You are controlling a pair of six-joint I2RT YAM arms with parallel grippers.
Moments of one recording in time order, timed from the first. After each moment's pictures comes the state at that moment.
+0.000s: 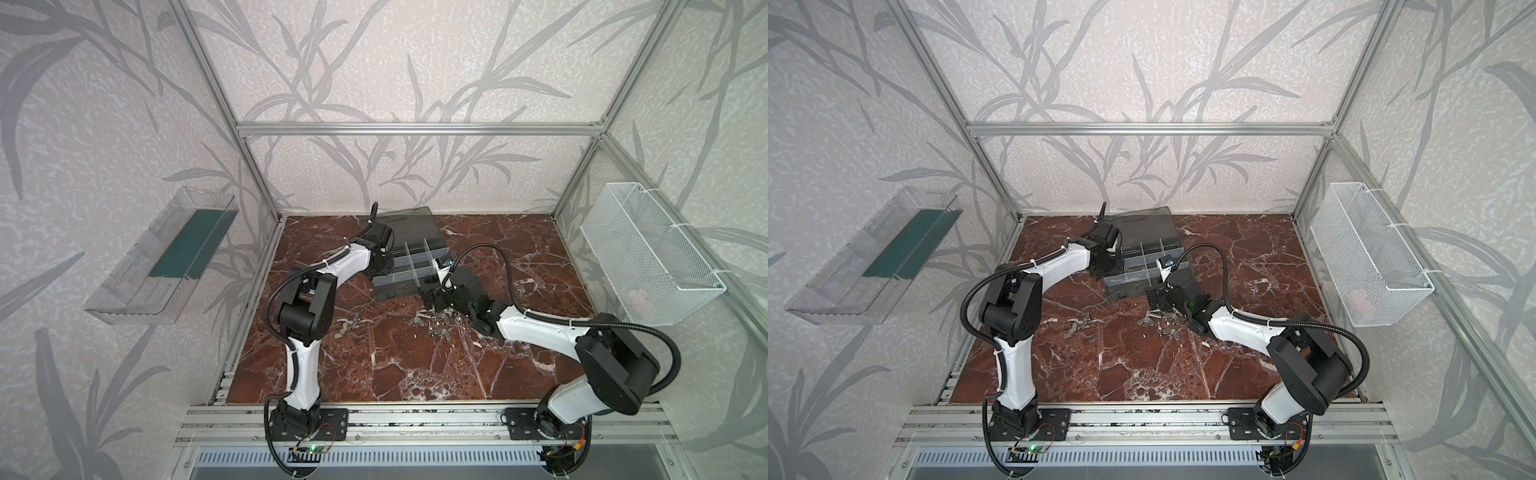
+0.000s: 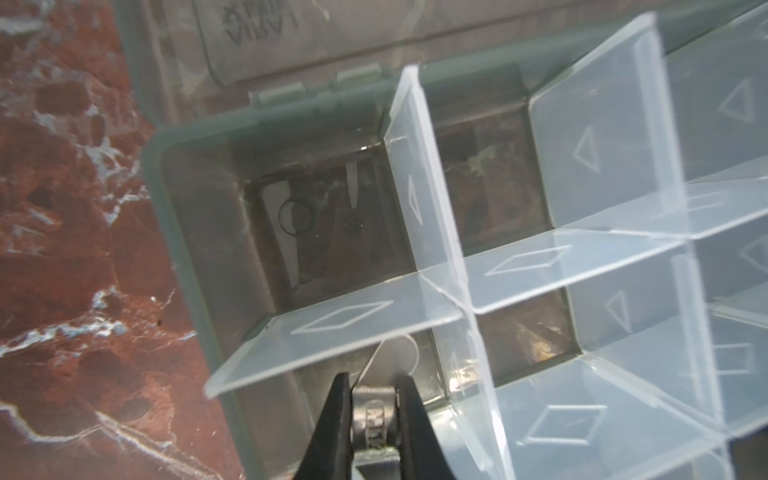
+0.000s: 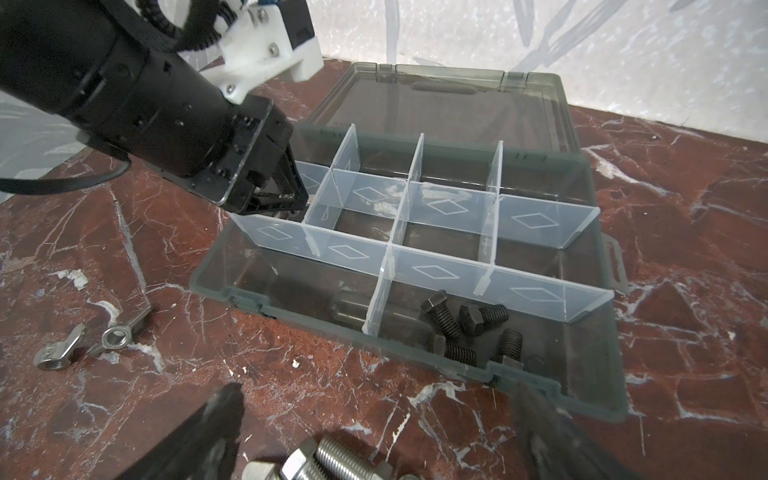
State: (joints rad) left arm -0.37 2.05 1.51 -0.60 -0.02 -0.36; right arm 0.73 1.54 0.78 0.26 0.13 0.19
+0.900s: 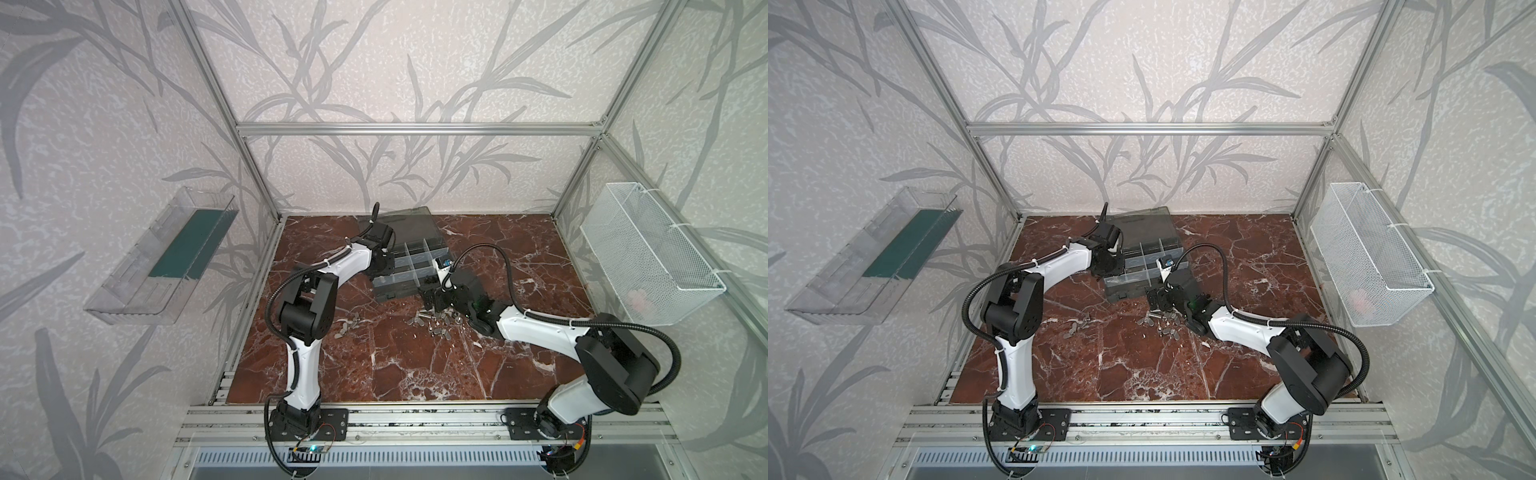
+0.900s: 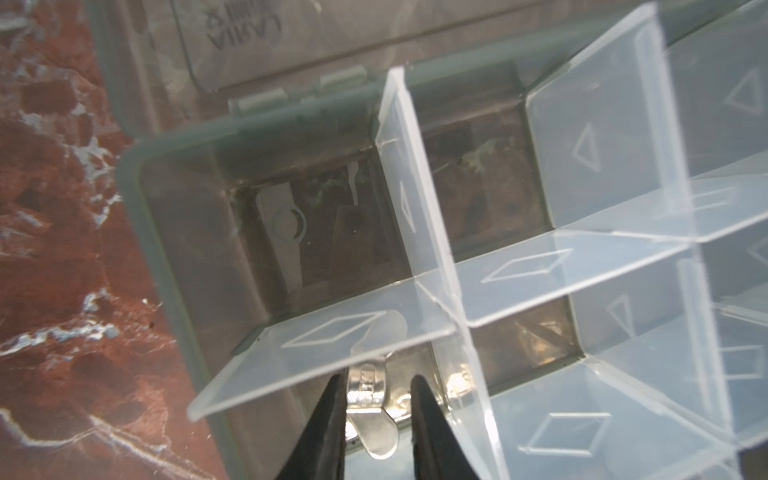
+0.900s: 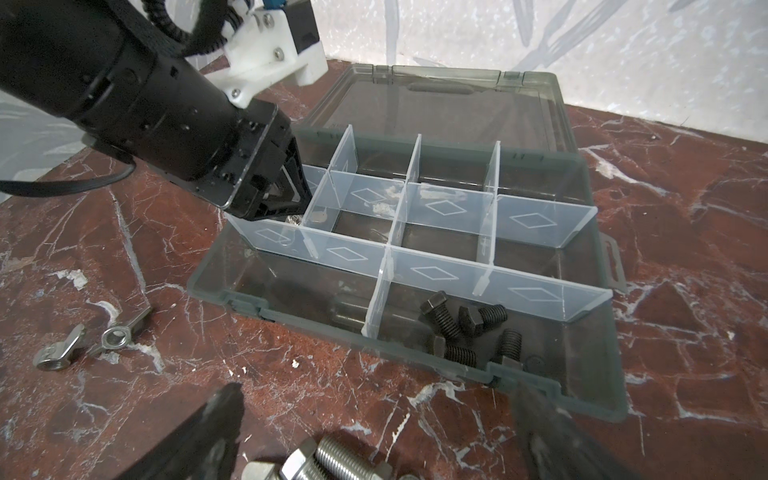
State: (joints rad) left arm -0.38 2.03 1.52 -0.60 -0.04 -0.35; right arm 0.73 1.54 0.78 0.25 0.13 0.19
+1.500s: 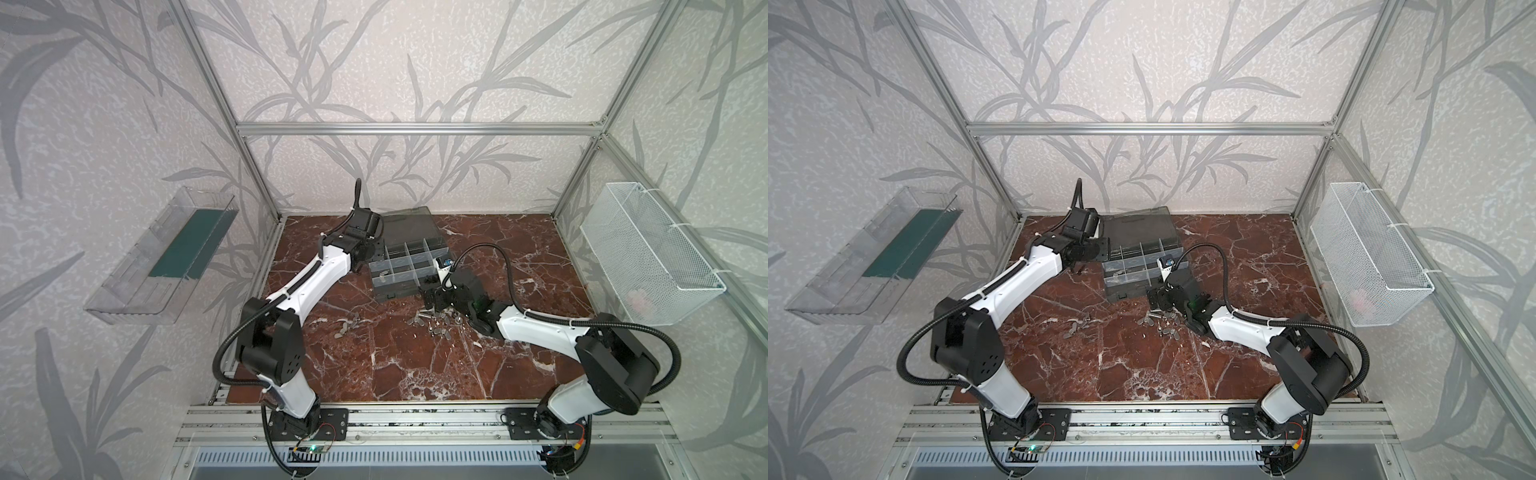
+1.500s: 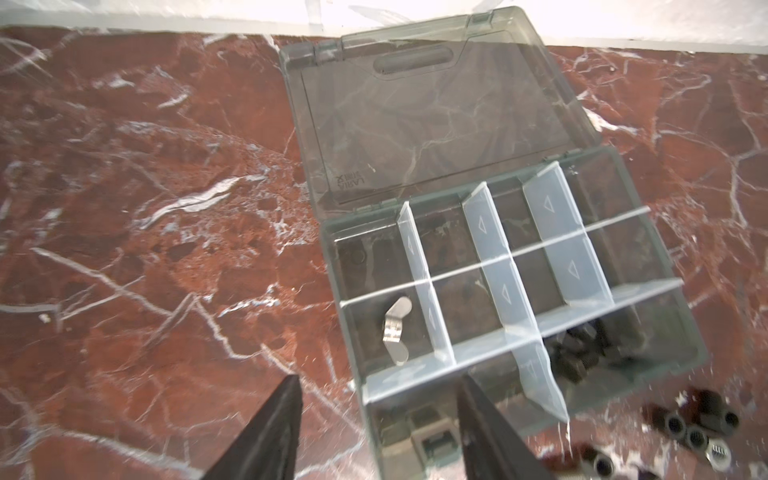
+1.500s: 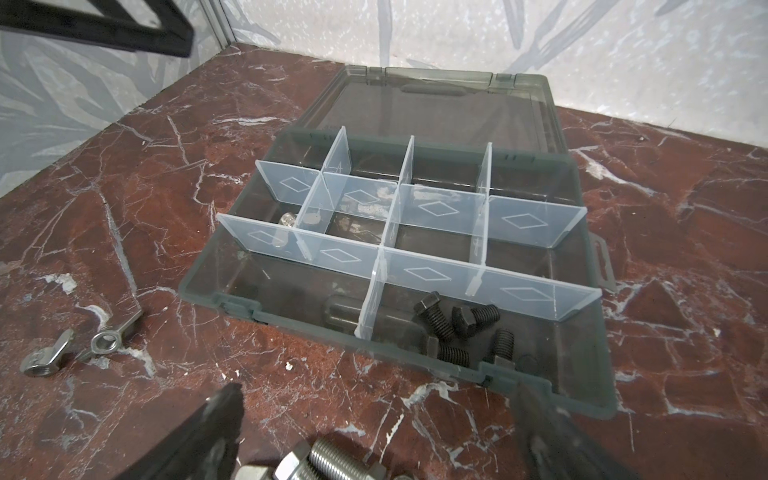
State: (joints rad) left arm -0.38 1.65 1.41 -0.65 -0.15 -0.34; right arm 0.73 1.54 0.78 0.26 0.15 0.19
